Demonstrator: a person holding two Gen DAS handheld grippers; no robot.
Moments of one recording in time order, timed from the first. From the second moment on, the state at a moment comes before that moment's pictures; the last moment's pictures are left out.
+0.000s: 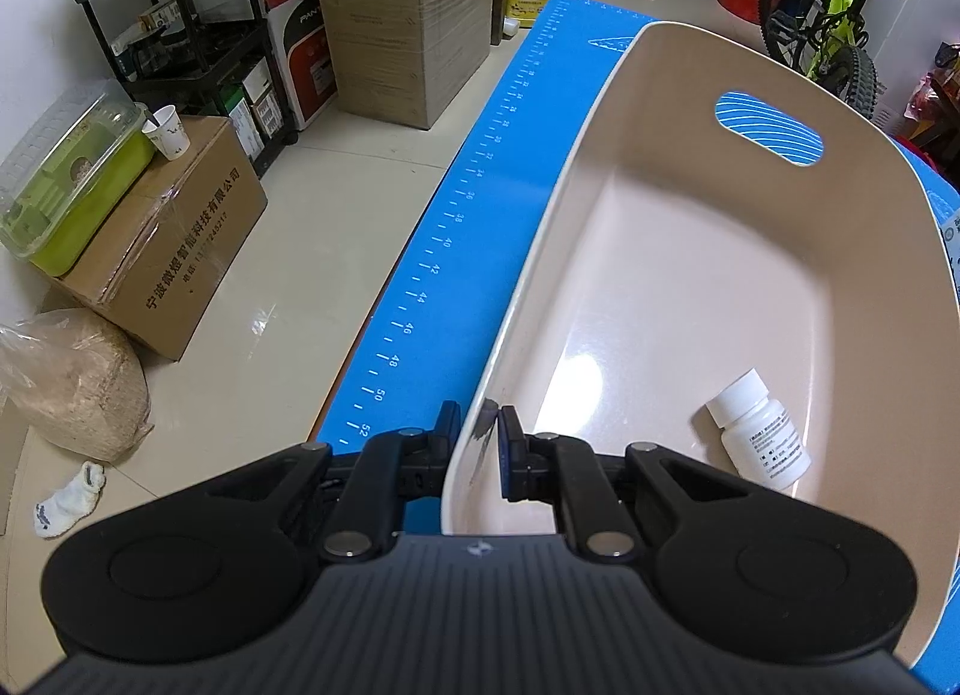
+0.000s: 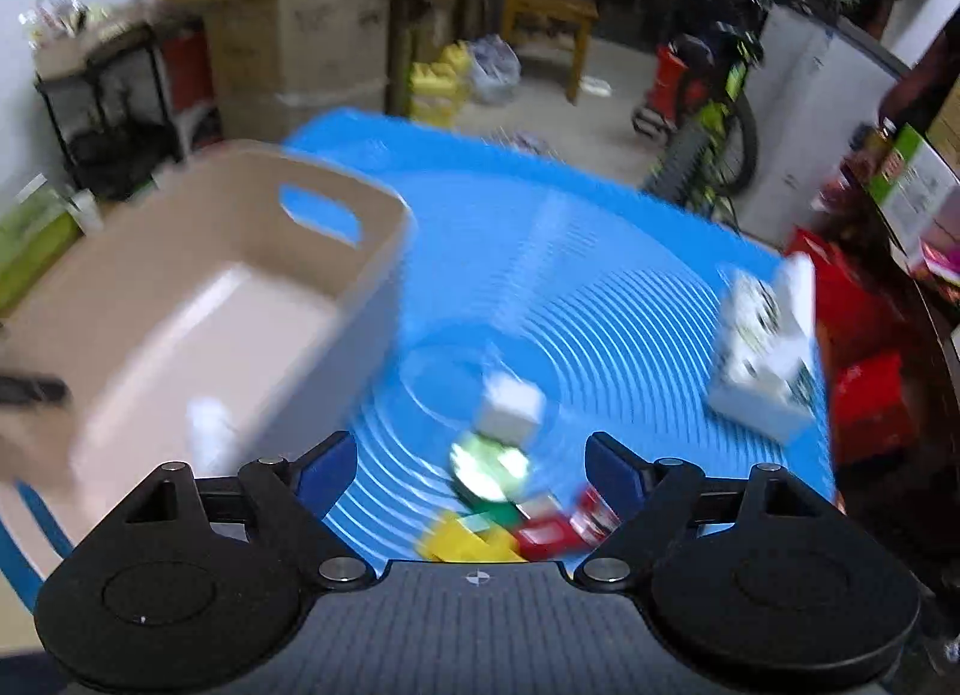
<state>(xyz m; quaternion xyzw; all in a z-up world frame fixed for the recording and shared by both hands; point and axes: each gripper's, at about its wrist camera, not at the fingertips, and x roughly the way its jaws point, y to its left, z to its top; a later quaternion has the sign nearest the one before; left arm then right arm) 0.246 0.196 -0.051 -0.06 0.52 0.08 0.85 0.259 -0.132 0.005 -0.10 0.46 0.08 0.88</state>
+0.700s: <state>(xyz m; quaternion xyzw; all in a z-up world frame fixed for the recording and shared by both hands) 0.246 0.196 -0.052 -0.06 0.52 0.08 0.85 0.259 -0.127 -0.073 -0.19 0.50 0.17 0.83</state>
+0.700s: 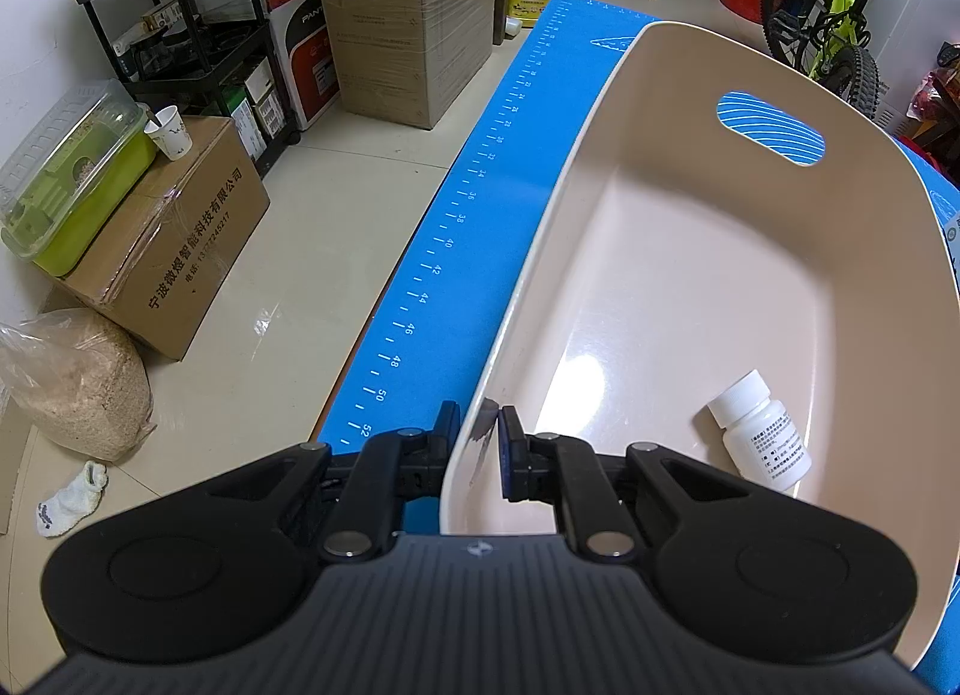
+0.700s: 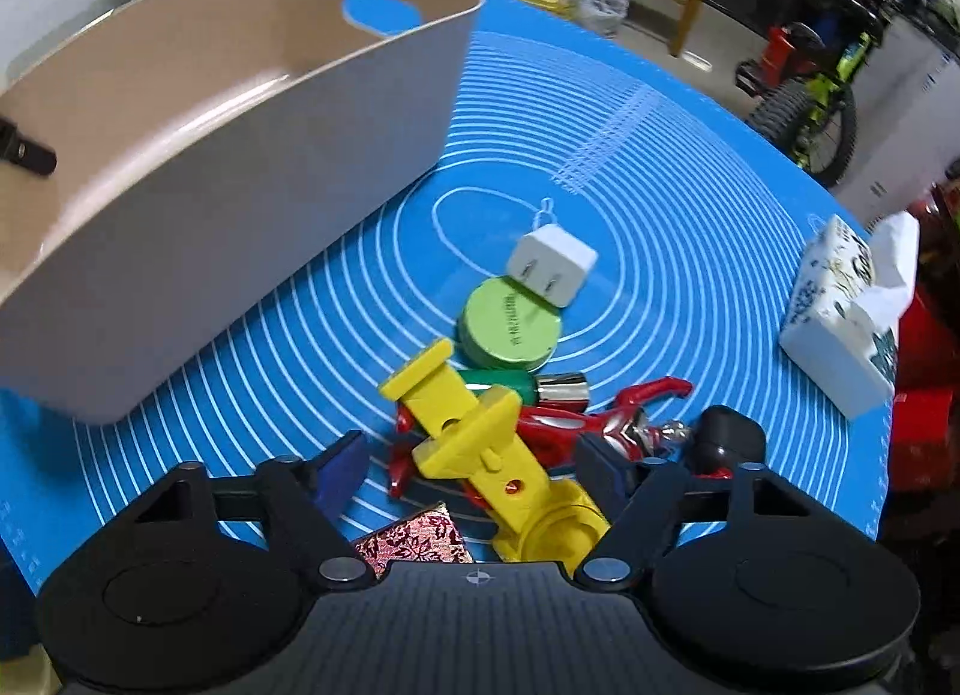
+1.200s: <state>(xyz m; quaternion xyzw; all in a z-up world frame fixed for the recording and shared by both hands) 0.245 0.196 -0.052 -0.06 0.52 0.08 0.85 0.248 -0.136 -0.053 -0.19 0.46 0.18 0.85</state>
